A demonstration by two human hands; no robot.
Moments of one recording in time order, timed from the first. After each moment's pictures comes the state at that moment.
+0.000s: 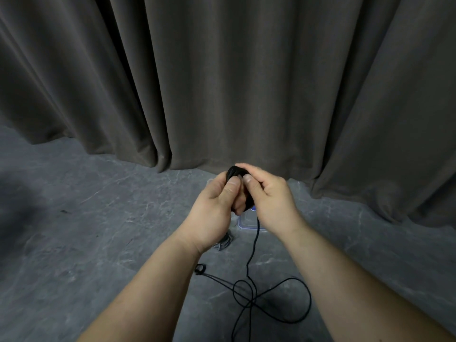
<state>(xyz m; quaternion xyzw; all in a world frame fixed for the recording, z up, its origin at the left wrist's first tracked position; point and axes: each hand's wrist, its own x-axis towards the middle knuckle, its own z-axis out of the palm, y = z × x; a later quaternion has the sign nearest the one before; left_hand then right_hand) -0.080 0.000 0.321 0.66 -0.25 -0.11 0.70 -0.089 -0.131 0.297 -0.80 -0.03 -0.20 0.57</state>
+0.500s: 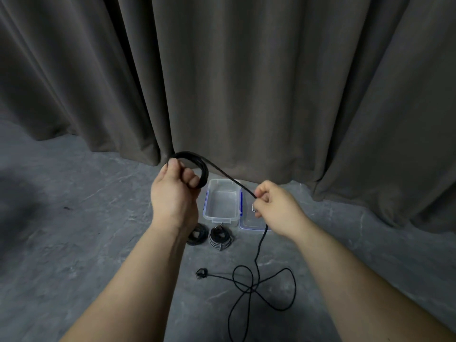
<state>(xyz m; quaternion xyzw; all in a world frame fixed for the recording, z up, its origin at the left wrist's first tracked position) -0.045 0.025 0.326 0.46 0.05 0.03 0.89 -0.086 -0.147 0.284 -0.88 0.12 -0.05 0.45</state>
